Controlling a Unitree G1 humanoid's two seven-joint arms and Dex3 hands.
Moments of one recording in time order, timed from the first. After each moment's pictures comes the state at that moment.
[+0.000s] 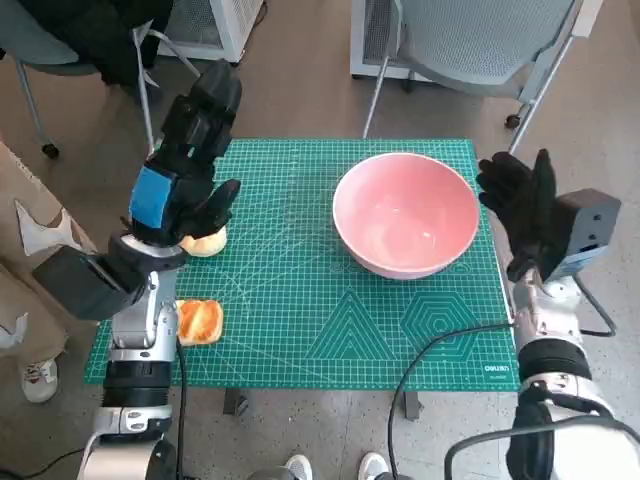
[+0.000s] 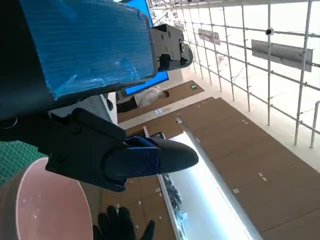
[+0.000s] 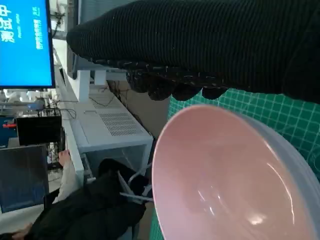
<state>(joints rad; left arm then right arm) -0.61 0.24 0.17 0.38 -0.28 -0.45 -0.46 -0.92 -0.28 -0.32 1.31 0.08 -0.35 0.22</state>
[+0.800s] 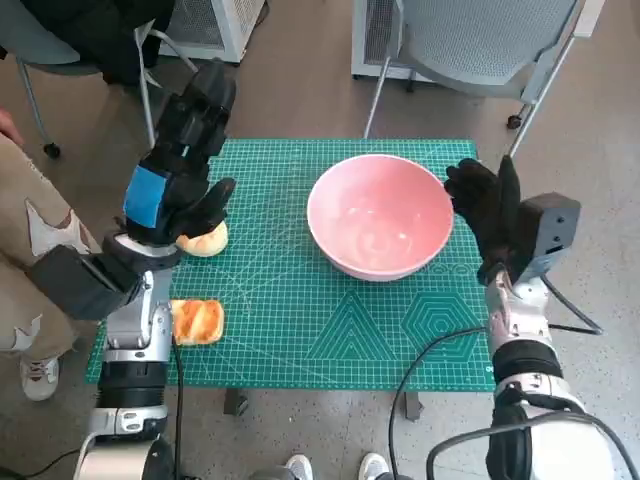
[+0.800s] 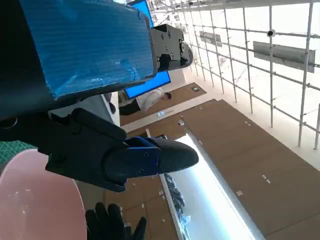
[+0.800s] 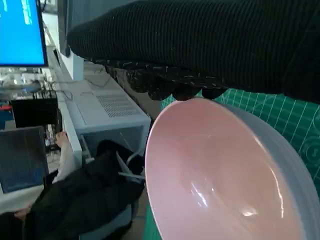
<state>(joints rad) -0.61 0.26 0.17 0.38 -0.28 -0.44 -0.46 -0.92 -0.20 -0.30 1.31 0.07 -0.35 0.23</state>
